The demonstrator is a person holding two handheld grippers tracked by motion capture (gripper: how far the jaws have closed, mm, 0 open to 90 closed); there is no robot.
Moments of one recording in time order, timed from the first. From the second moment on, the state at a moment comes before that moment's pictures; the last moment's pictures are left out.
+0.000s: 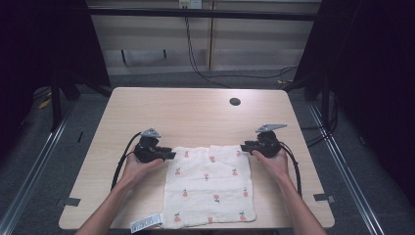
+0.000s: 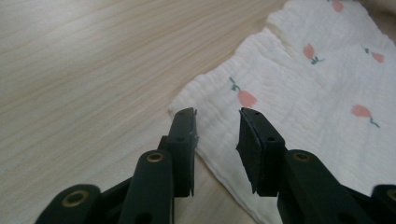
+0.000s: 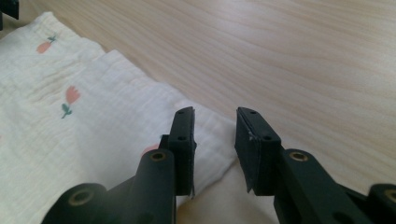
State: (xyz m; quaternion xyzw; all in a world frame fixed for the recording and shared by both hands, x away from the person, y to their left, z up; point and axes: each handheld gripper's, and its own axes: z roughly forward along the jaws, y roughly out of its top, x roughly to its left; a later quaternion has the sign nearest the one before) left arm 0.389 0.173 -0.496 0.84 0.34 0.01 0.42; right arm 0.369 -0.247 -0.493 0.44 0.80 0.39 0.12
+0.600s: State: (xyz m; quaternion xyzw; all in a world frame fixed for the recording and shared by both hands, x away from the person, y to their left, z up) left arm 0.408 0.163 -0.504 0.84 0.35 0.01 0.41; right arm 0.382 -0.243 -0.507 0.44 0.80 0.40 0.08
